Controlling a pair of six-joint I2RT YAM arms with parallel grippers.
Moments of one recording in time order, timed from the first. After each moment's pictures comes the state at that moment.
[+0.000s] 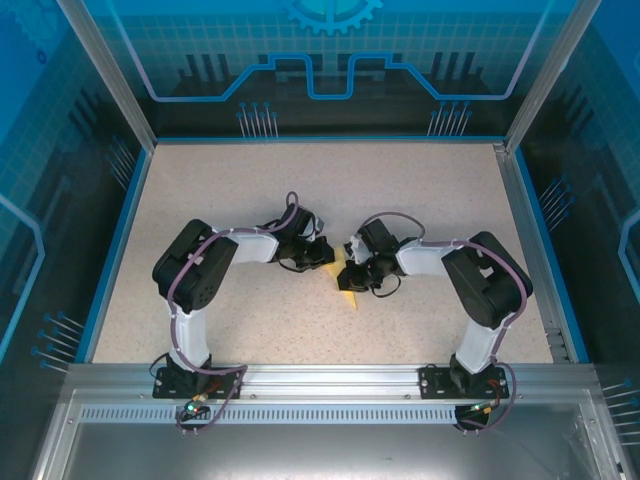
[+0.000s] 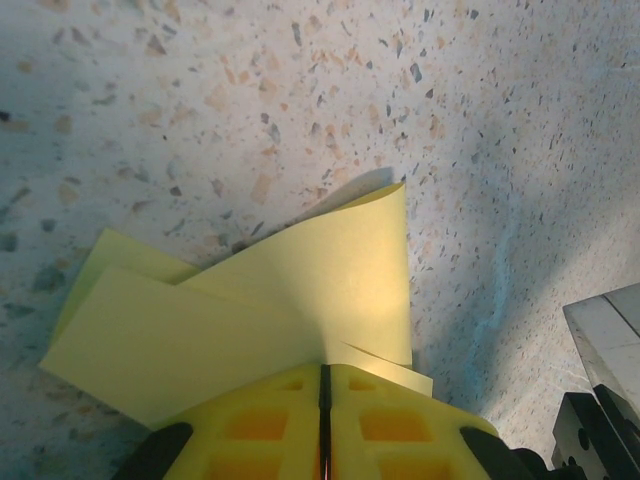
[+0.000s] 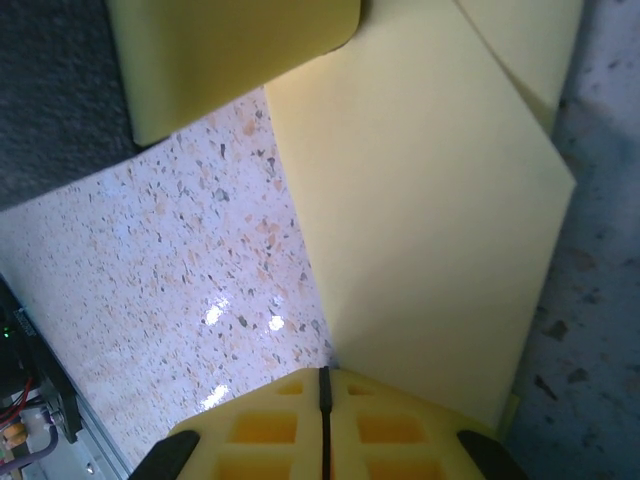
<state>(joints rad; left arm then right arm) -0.51 1.95 1.03 -0.04 0.50 -0.79 0.56 1.79 0.85 -0.22 -0.59 0.54</state>
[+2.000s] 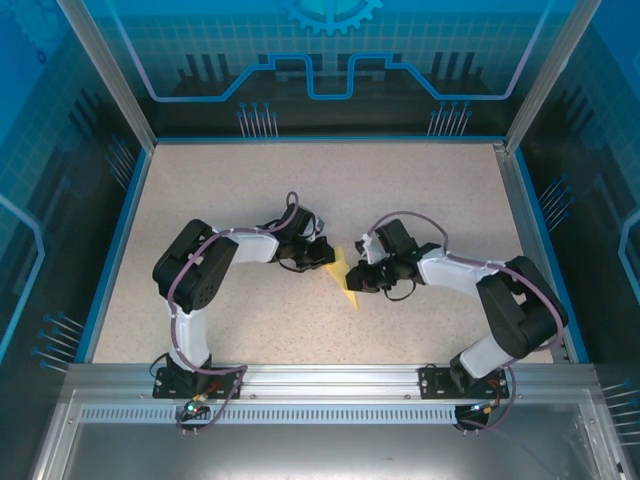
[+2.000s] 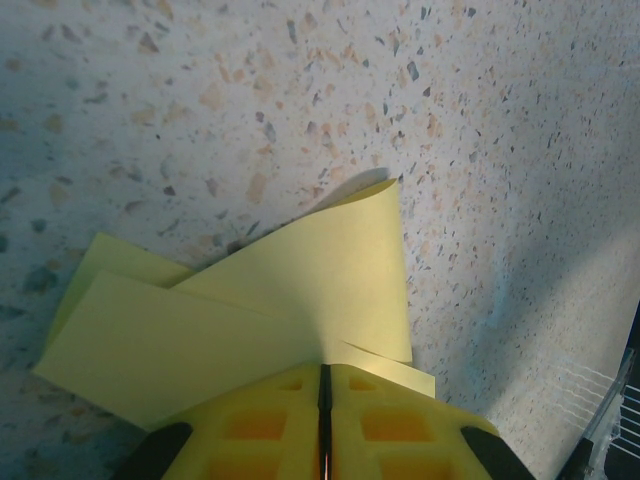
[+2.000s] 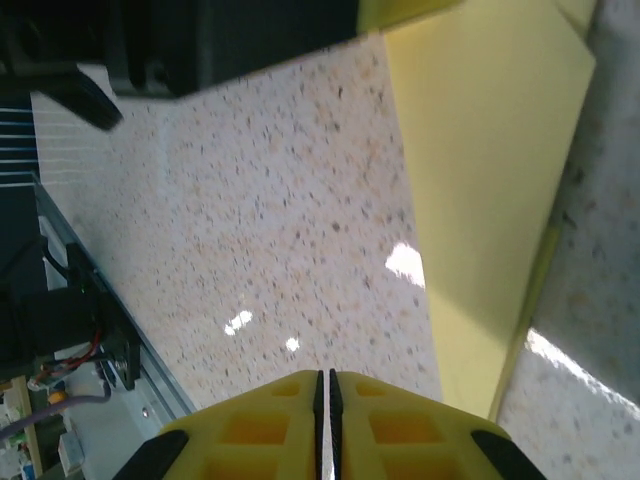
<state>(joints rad) -0.51 1.95 1.03 -0.04 0.50 -0.79 0.52 1.57 0.75 -0.24 -0.65 0.53</state>
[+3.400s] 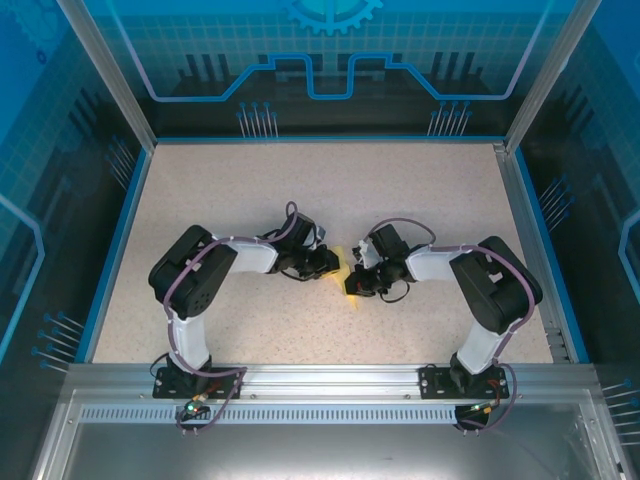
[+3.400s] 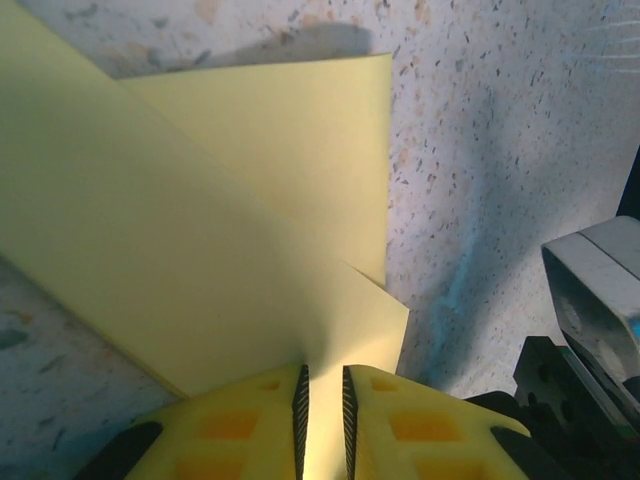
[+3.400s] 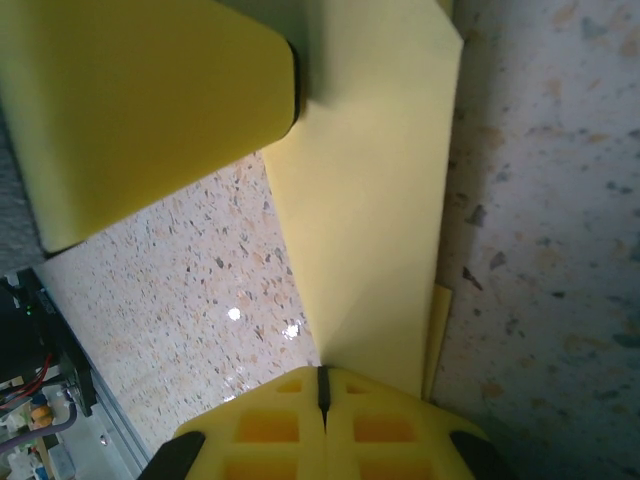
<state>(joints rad) -0.56 1.90 0.93 0.06 0.54 -0.93 0.52 1.73 0.74 -0.16 -0.64 0.53</state>
